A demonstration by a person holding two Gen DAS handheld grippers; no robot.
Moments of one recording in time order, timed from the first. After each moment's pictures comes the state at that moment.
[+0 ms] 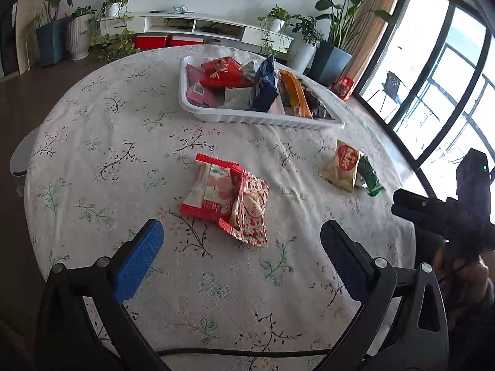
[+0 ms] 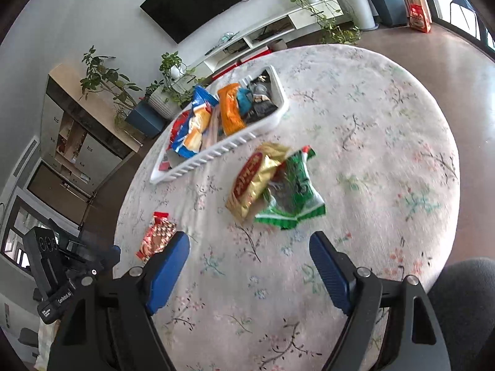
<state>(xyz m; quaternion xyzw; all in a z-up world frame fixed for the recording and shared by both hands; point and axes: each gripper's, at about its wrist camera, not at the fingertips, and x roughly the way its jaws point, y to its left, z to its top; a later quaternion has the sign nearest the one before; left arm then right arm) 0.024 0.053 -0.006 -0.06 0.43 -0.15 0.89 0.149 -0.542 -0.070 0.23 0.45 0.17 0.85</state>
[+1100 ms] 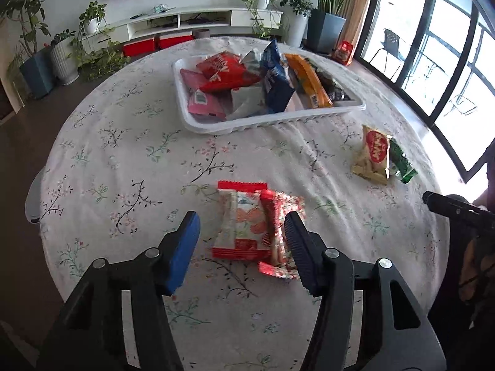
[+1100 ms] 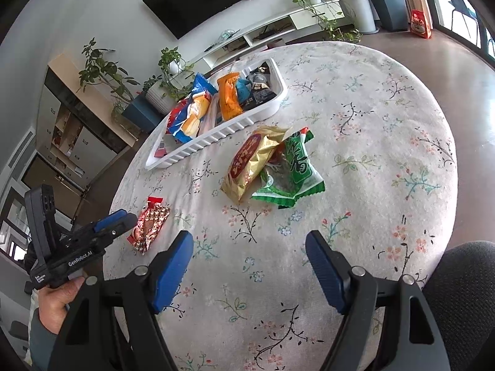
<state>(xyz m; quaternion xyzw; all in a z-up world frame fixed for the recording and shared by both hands) 0.099 0.050 -0.010 0.04 0.47 -0.16 0.87 0.134 -0.531 -0.073 0.21 0.44 0.17 0.86</state>
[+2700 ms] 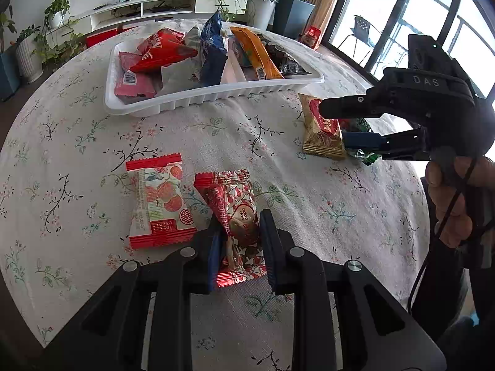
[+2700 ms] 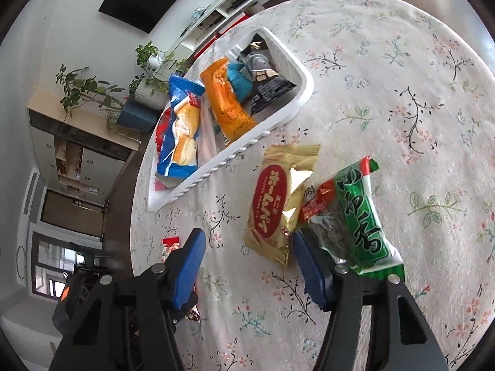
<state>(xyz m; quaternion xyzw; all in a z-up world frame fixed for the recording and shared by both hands) 0.098 0.008 -0.035 0.02 0.48 -0.24 0.84 0.240 -0.512 -0.089 0.33 0.52 0.17 0.77</state>
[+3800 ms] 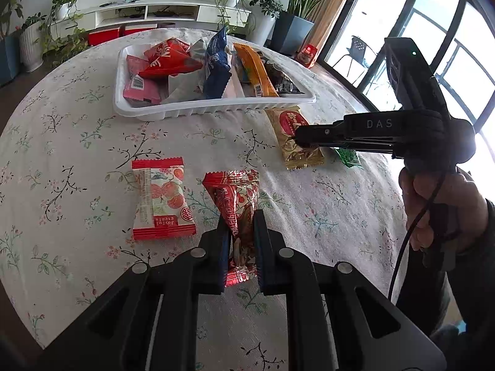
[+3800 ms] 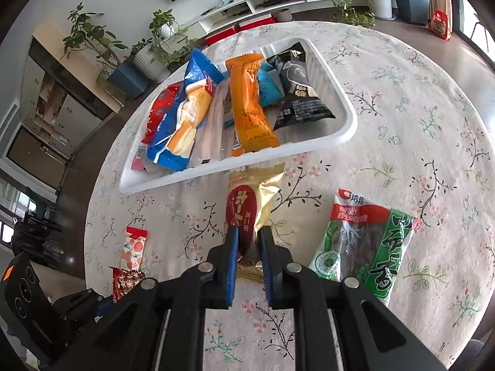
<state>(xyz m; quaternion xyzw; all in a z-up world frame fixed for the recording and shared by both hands) 0.087 0.023 -0.021 -0.03 0.46 -0.25 0.85 0.254 -0.472 -0.071 0.15 0.52 0.18 0.82</state>
